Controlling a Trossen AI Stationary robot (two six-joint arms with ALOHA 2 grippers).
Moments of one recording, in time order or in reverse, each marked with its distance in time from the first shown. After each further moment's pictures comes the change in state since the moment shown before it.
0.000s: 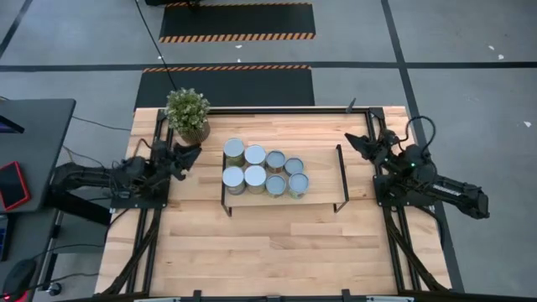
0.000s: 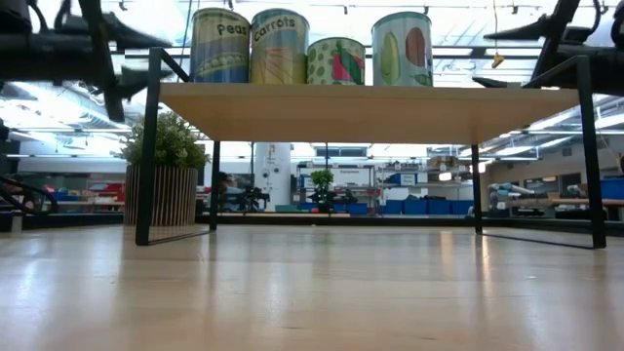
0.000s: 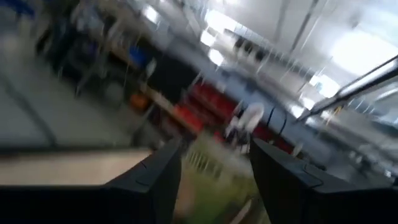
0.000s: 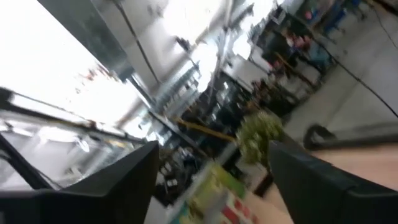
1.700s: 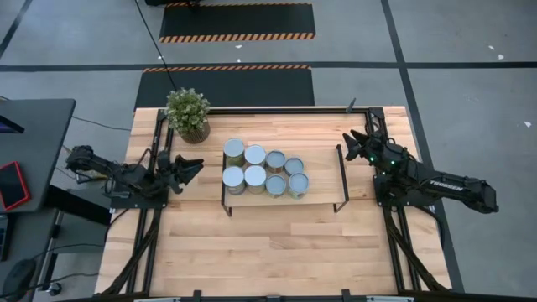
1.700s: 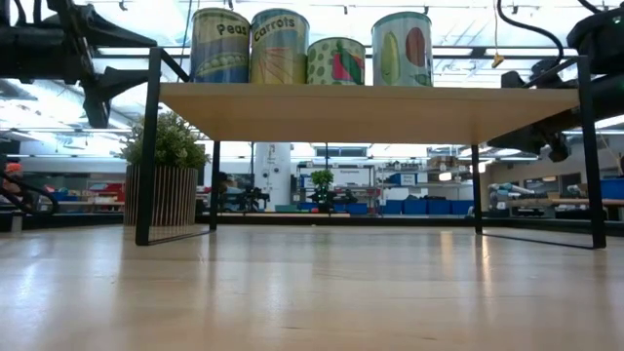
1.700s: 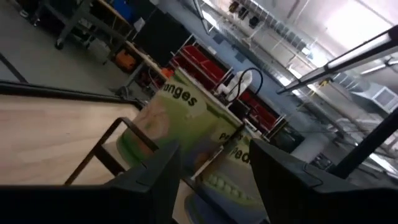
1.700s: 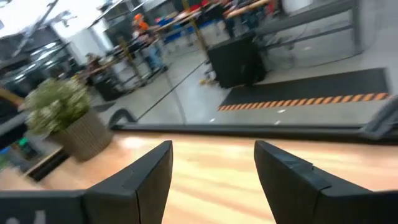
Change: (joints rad) left arm -0.349 -0.088 0.000 -0.206 -0.220 -0.086; right arm 0.032 0.155 0.022 -0.359 0.518 -0.423
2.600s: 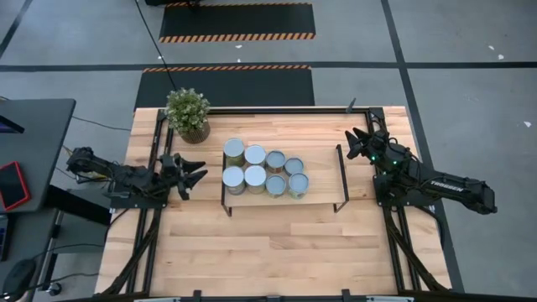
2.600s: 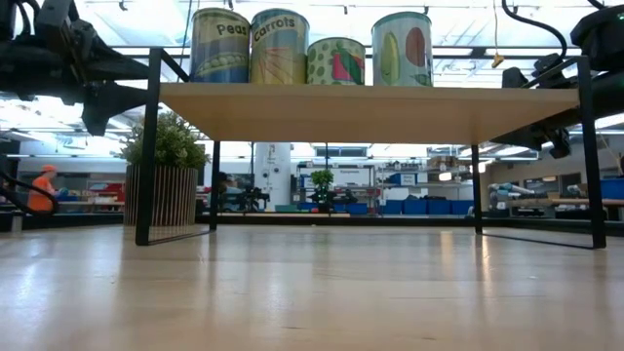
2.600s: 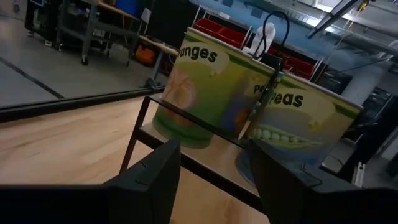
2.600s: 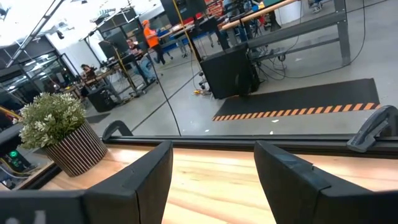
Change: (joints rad) left arm 0.015 -0.032 0.000 -0.212 0.015 0.212; right arm 0.000 -0.034 0.008 -0.002 0.047 -0.022
